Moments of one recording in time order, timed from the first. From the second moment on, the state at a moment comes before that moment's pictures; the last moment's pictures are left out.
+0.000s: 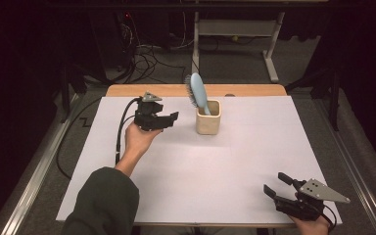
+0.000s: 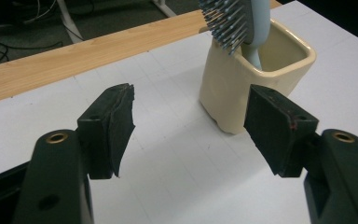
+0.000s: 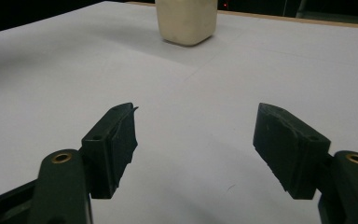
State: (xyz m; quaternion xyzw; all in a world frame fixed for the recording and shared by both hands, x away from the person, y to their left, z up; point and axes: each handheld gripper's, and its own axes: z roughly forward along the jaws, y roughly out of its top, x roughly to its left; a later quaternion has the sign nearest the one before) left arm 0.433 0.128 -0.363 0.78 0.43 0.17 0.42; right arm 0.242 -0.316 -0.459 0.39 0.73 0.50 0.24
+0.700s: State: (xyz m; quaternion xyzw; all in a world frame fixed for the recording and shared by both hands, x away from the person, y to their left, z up) left arm 0.421 0.141 -0.362 0.78 0.43 0.17 0.42; right arm 0.242 -0.317 -0.459 0.39 0.73 0.50 0.24
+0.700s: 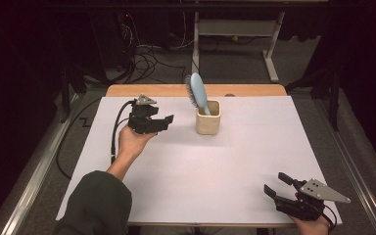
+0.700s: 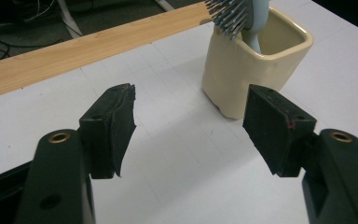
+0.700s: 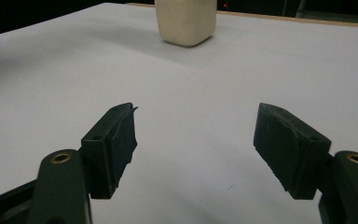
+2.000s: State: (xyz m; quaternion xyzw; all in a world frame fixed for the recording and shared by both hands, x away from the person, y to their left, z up) left arm 0.398 0.161 -0.365 0.78 0.42 0.17 0.43; right arm 0.242 -0.317 -0.459 0.39 0.73 0.51 0.24
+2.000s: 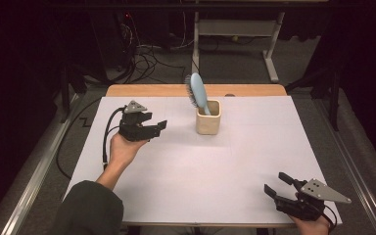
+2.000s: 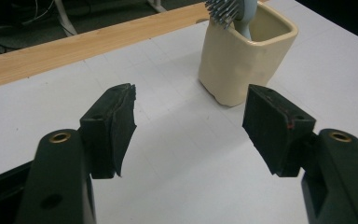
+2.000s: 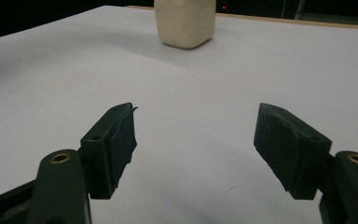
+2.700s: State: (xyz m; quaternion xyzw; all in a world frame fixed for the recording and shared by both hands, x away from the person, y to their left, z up) left arm 0.389 0.169 -0.363 0.78 0.42 0.17 0.44; right arm 0.242 -0.317 -0.459 0.39 0.73 0.51 0.24
